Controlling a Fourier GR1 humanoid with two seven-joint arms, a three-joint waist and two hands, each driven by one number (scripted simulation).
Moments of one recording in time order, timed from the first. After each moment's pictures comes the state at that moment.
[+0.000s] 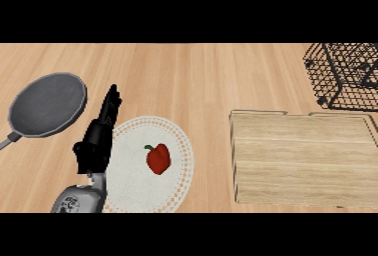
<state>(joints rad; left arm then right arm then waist) -0.14 0.03 -0.10 -1.57 -0.17 0.20 0.06 -0.68 -0.54 -0.45 -1.70 1.05 0.82 0.40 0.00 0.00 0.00</state>
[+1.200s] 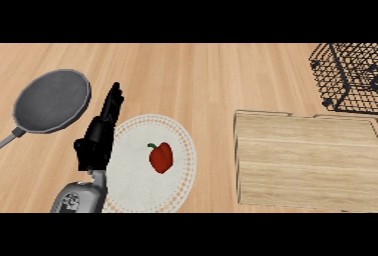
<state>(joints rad) -0.16 0.03 -0.09 -1.56 -0.17 0.17 0.06 -1.00 -0.75 -0.38 -0.78 1.15 0.27 0.17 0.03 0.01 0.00</state>
